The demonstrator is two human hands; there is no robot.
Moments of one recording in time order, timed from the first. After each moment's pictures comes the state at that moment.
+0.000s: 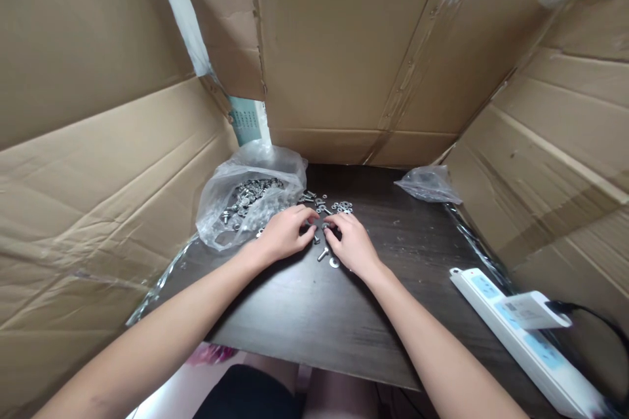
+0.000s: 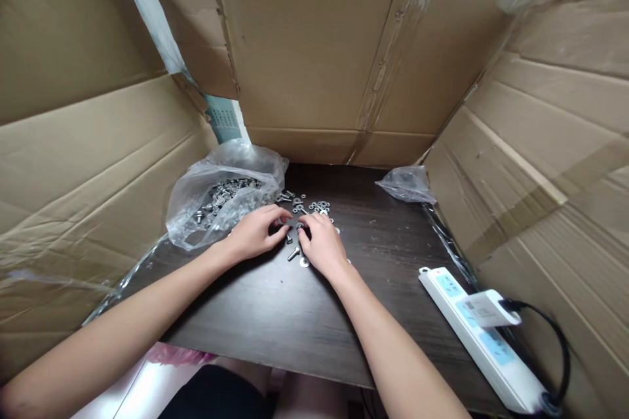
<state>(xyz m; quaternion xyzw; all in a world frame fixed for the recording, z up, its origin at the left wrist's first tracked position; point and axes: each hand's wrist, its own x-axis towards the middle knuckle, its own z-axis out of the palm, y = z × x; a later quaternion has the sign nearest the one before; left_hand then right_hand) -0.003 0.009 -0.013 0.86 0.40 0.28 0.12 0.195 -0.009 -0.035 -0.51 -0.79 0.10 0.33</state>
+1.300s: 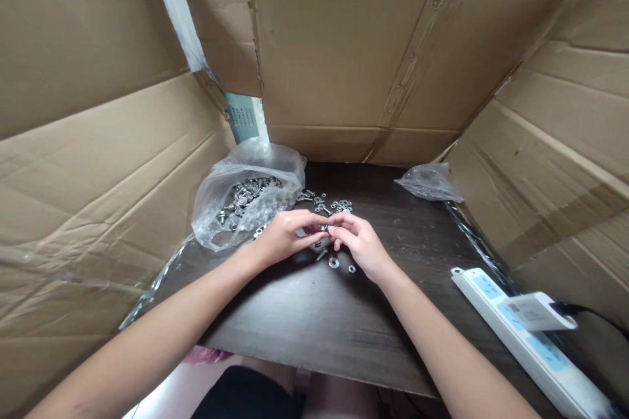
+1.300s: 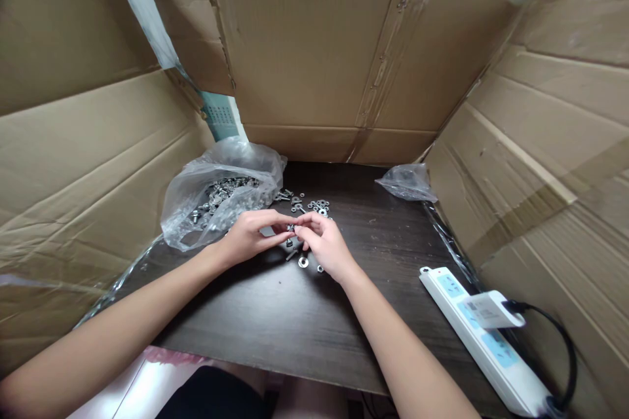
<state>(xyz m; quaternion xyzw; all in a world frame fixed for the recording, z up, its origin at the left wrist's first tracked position) -0.004 0.002 0.000 0.87 0.23 0.40 0.17 0.195 -0.029 0.001 -0.44 -0.57 0.53 0.45</state>
